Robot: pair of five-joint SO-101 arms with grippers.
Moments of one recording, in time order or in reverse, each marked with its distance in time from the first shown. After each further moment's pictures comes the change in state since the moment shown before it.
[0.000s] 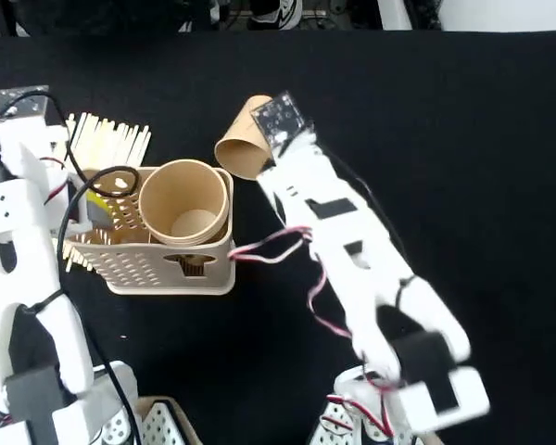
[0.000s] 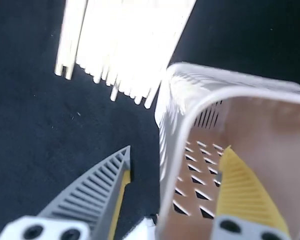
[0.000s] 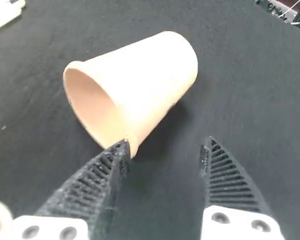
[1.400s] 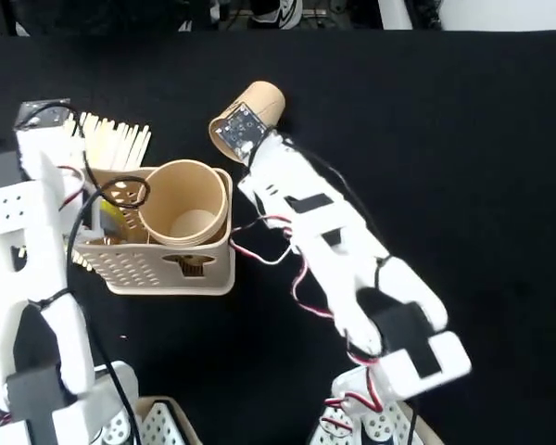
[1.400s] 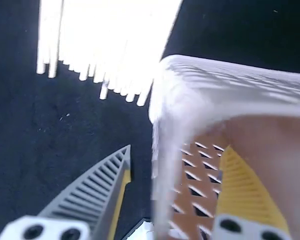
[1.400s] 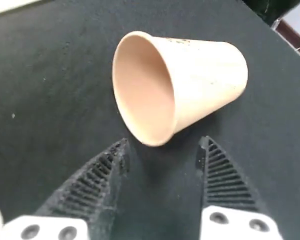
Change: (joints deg) left arm 1.1 0.0 7.3 -5.1 0.0; right arm -4.1 9.1 -4.1 -4.8 9.6
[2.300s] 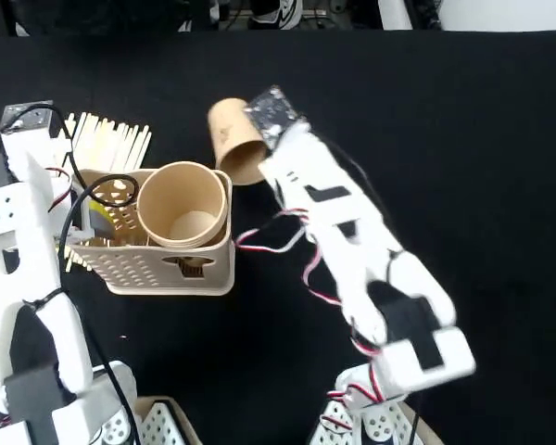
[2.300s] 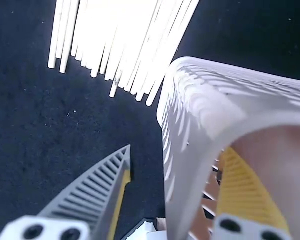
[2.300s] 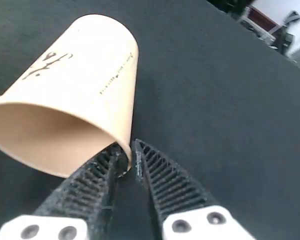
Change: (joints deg) left arm -2.4 0.0 0.0 -0.3 0.0; right arm 7.7 -4.4 3.4 -2.9 -1.9
